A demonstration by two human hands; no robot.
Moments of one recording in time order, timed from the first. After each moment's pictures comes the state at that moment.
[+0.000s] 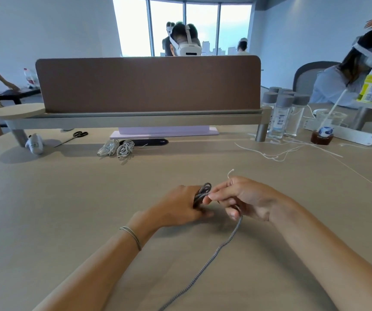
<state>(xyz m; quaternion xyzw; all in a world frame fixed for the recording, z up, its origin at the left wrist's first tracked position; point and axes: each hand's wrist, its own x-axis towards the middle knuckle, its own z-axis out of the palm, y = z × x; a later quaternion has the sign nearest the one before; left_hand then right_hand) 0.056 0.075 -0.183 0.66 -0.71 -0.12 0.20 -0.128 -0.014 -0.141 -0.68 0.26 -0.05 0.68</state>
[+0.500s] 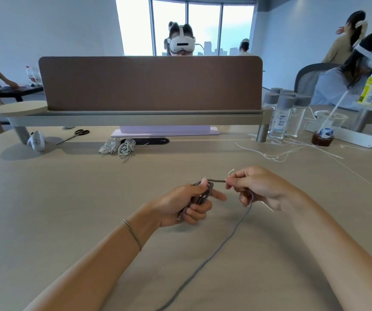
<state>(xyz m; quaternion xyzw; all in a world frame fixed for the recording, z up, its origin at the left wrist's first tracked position) 0.049 0.082 -0.172 0.46 -0.43 -0.67 0.40 -0.143 -0.045 -0.142 -0.74 0.34 -0.13 0.57</state>
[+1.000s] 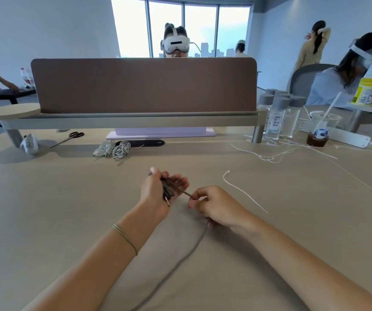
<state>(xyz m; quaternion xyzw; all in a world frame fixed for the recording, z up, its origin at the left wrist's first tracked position) 0.061 0.062 -0.172 0.41 -0.07 -0.46 0.79 -0.092 0.003 -0.180 -0.82 0.33 -0.15 0.45</state>
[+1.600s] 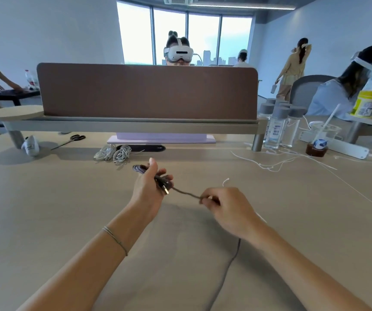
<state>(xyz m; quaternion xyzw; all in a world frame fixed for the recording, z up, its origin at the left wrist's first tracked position) 0.077 0.063 -0.162 0.42 -0.13 -0.38 0.81 -0.117 -0.007 -0.171 -0.91 0.30 -0.23 0.19</state>
